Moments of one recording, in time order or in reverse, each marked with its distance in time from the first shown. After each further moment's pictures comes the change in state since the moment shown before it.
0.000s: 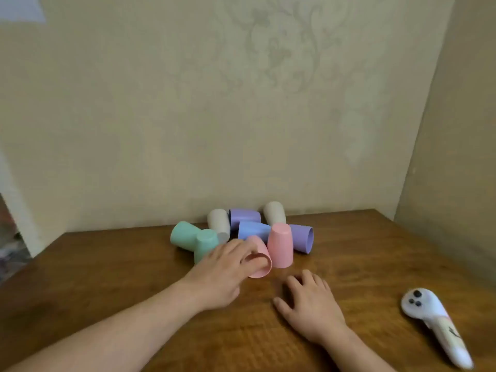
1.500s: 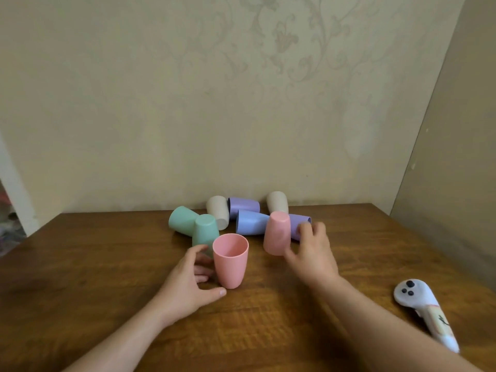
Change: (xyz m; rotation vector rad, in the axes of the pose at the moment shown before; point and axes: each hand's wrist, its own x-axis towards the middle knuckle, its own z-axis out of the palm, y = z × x) left_hand -0.074 -0.004 0.050 -1.026 0.047 -0.871; right_hand 0.041 0.000 -0.047 0.304 0.315 0.089
